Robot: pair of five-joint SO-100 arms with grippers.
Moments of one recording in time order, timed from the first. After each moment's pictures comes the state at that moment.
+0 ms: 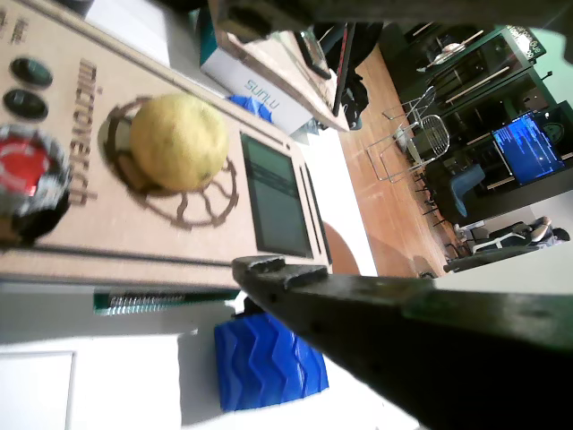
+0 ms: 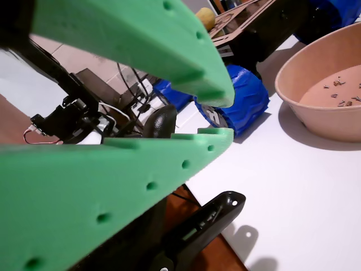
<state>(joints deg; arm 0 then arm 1) -6.8 94.0 88.1 74.0 -21.4 -28.3 186.0 173.2 58.3 3.9</state>
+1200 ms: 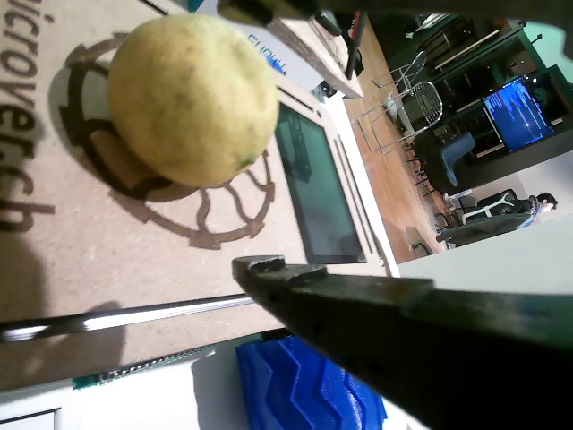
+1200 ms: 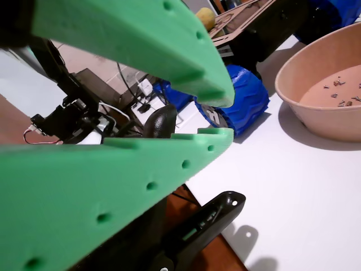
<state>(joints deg) -1.4 72.3 85.5 56.2 -21.4 -28.3 186.0 173.2 58.3 3.9</state>
